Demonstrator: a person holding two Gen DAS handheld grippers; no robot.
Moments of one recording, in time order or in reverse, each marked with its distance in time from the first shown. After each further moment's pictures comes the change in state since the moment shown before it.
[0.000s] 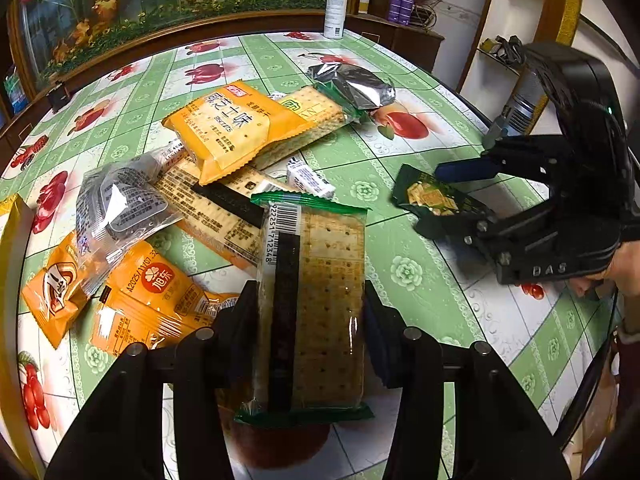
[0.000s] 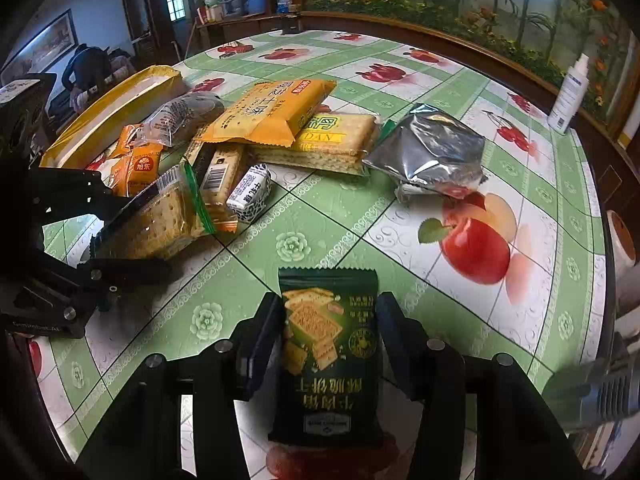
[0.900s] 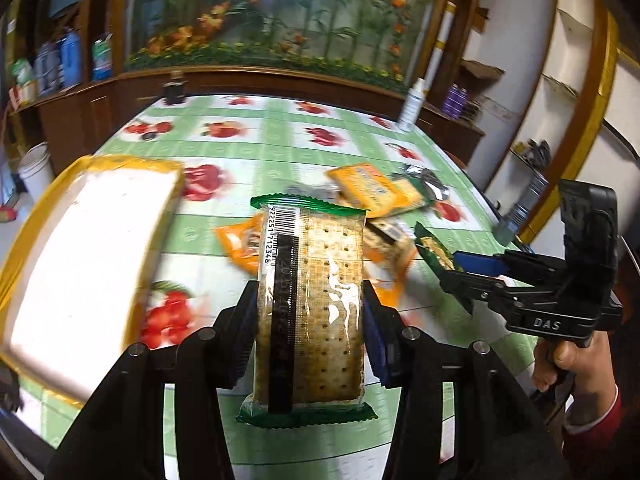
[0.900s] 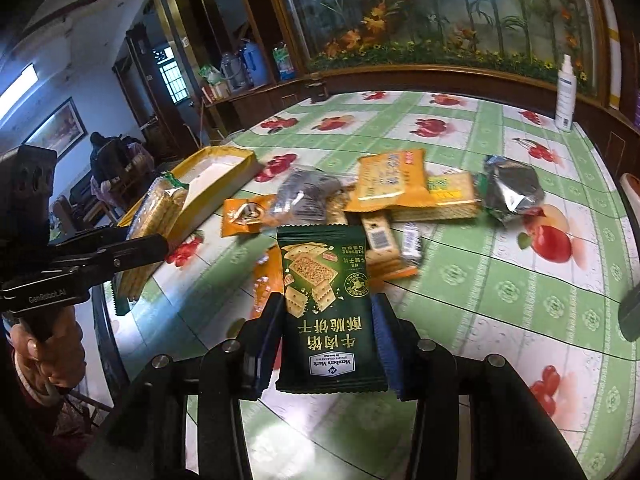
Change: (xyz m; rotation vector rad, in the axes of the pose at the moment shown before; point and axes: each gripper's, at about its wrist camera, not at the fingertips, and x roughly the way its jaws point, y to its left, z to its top) left arm -0.123 0.101 -0.055 -0.277 -0.243 0.079; right arm -0.052 0.110 0.022 0.168 -0.234 0.180
